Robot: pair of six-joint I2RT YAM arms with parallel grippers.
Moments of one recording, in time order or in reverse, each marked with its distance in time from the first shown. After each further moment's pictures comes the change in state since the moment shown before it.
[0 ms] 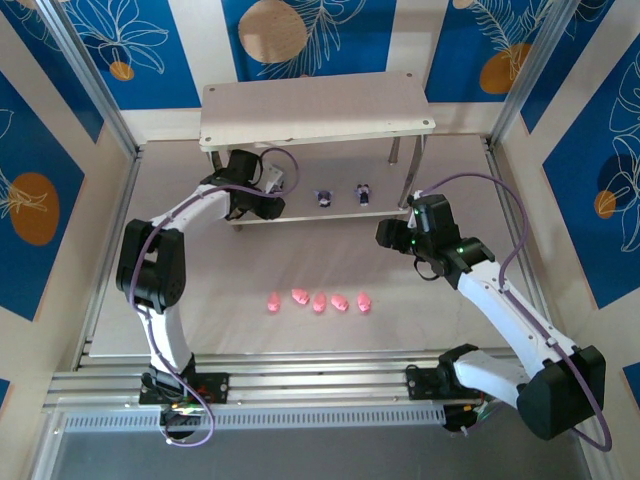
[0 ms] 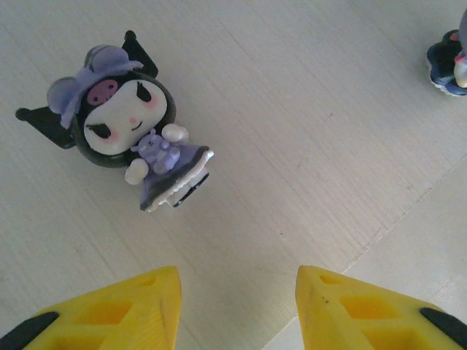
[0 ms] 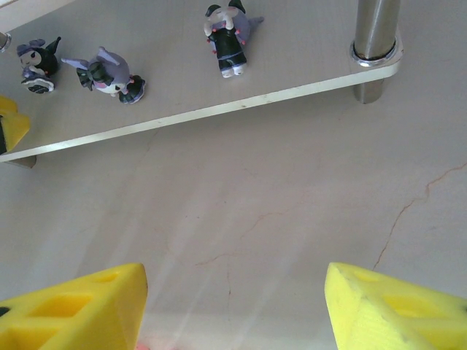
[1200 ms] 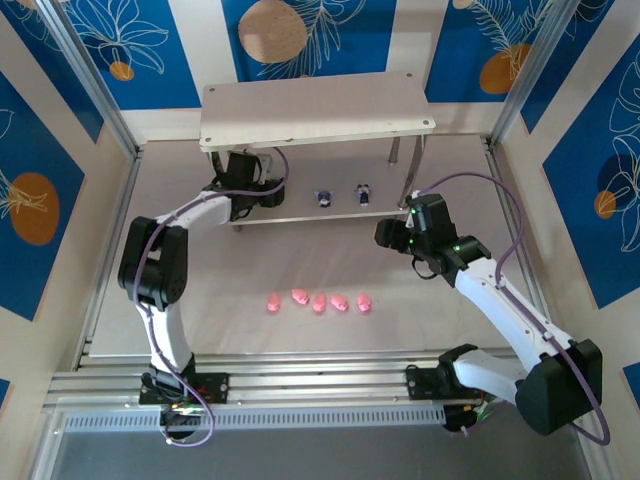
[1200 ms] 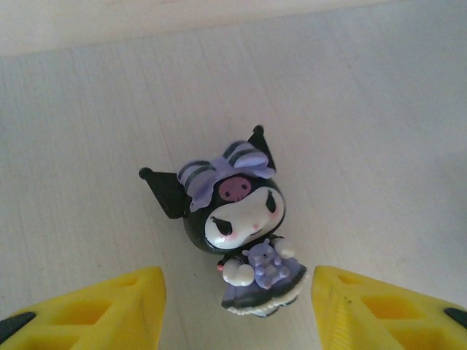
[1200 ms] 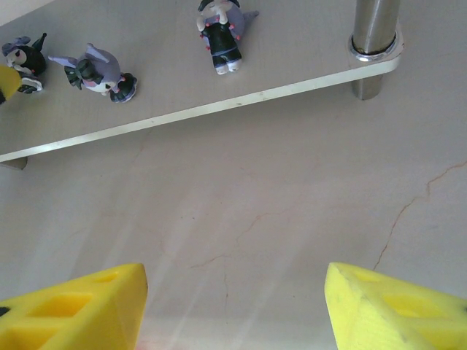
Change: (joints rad) left arm 0.007 0.034 -0.074 0.299 -0.105 -0.375; right arm 0.003 0.026 0.000 0.010 0.011 0.009
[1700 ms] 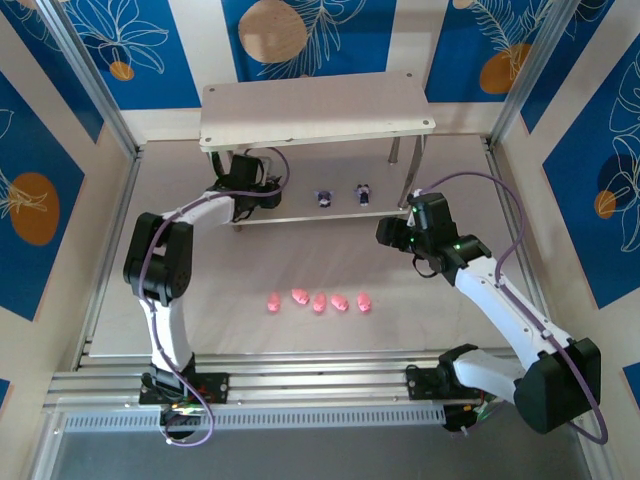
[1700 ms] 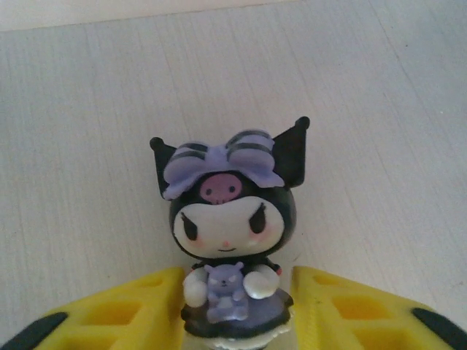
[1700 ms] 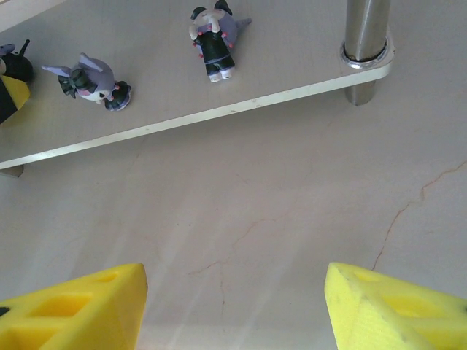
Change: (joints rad) left arm -0.001 0.041 0.011 0.020 -0.037 -0.018; right arm -0.018 0.009 0.000 0.014 -0.001 -0.002
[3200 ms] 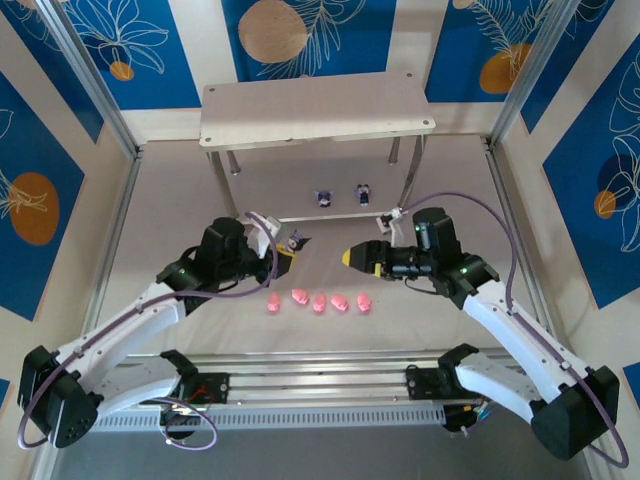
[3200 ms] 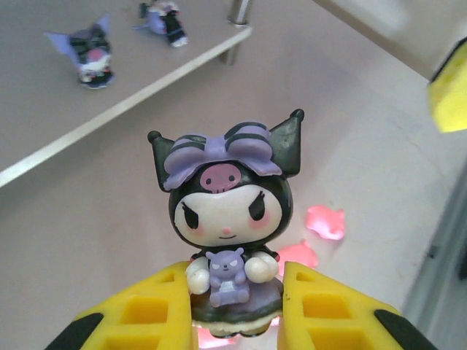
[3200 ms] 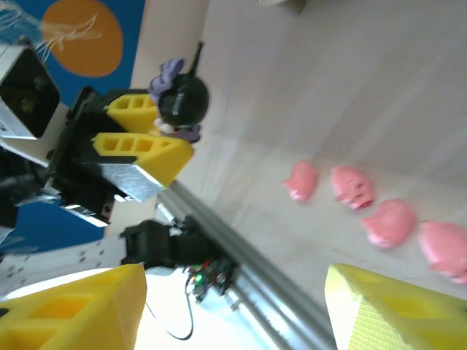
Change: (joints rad) left arm -0.359 -0.946 -0.595 -0.134 0.206 0.087; right arm 0.138 -0.159 -0.088 0.102 -0.695 0.237
